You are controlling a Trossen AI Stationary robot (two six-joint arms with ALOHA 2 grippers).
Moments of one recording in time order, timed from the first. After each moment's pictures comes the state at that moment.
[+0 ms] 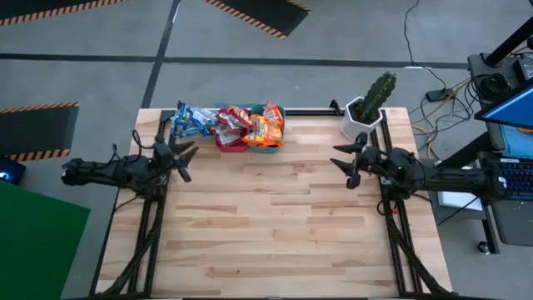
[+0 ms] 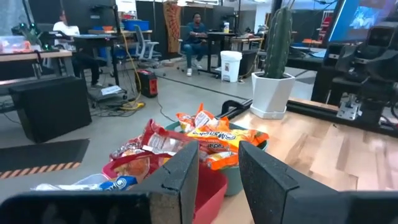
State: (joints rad) left arm -0.14 0.11 0.25 -0.20 -0.81 -0.08; right arm -0.21 0.41 0.10 0.46 0.03 -0.06
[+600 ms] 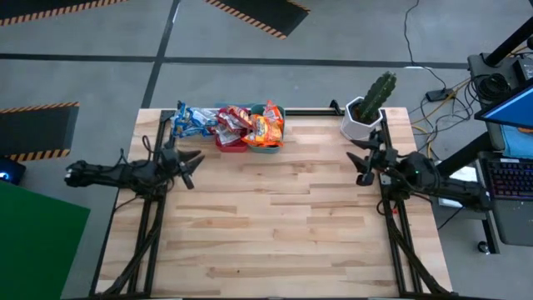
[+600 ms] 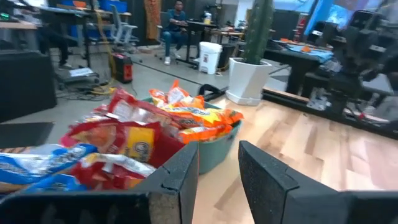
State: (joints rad) left arm -0.14 0.04 0.13 -0.18 -0.72 -0.20; right arm -0.24 0.08 0.02 0.40 0.07 -0.16
